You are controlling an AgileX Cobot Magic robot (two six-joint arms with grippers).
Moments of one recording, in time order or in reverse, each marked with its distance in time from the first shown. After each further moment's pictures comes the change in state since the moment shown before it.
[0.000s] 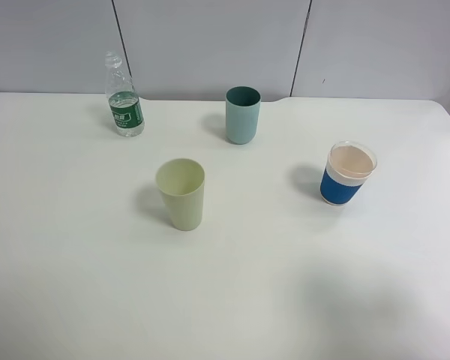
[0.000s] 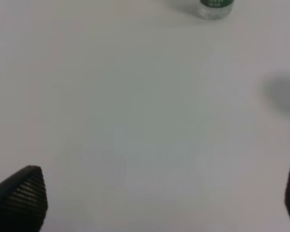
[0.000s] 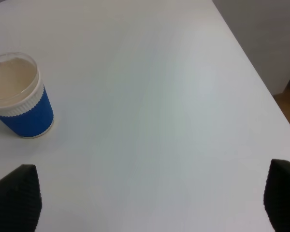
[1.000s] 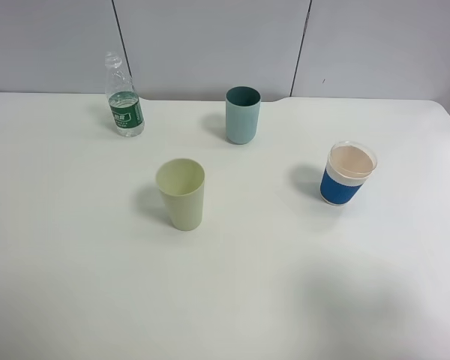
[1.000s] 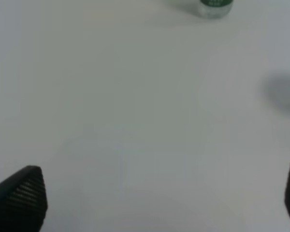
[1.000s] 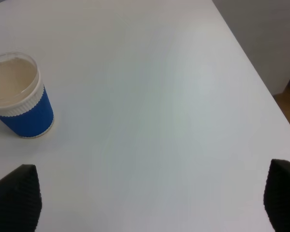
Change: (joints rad) left arm 0.000 0.037 -0.007 -0.006 -0.010 -0.017; right arm 0.000 0.000 0.000 0.000 0.000 0.000
